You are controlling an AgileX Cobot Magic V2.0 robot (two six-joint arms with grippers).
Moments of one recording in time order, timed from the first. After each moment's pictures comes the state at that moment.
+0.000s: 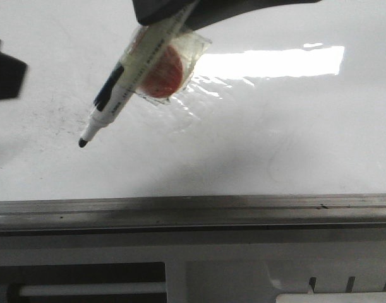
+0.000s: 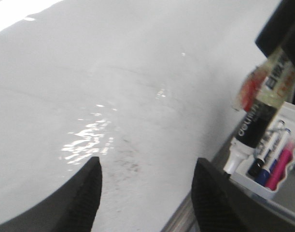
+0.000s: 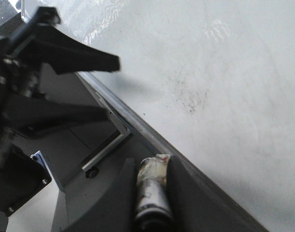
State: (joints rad) left arm -0.79 0.67 -0.38 0.65 0.09 -0.50; right arm 0.88 1.05 -0.78 0.27 0.26 0.01
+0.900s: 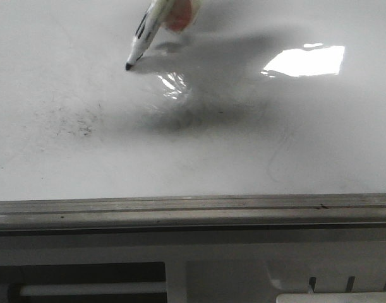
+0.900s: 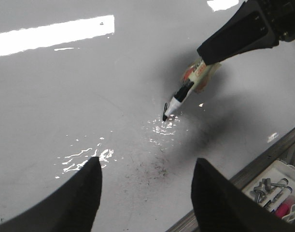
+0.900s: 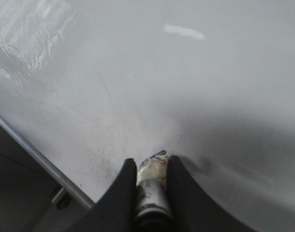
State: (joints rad) left arm -0.79 0.34 -0.38 0.50 0.30 -0.51; right arm 0.64 1.29 -1.08 0.25 0.41 0.02
